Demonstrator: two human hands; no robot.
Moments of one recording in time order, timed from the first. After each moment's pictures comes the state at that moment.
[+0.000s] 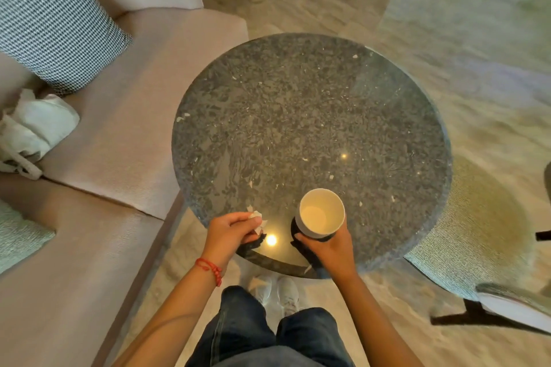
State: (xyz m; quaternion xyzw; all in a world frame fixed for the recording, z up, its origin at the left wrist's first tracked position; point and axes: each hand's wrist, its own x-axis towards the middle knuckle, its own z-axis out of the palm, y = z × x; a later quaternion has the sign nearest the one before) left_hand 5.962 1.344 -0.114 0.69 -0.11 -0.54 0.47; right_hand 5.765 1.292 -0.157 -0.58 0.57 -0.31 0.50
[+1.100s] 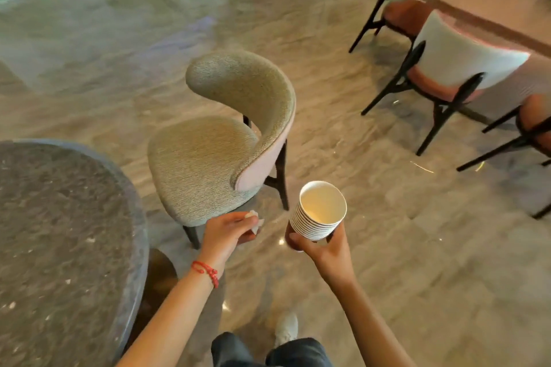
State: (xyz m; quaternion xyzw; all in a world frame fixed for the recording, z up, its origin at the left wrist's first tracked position) left_hand 5.544 1.358 -0.077 0.45 -0.48 -0.74 0.14; right_hand 5.449 1.524 -0.089 -0.13 0.76 -0.59 0.22
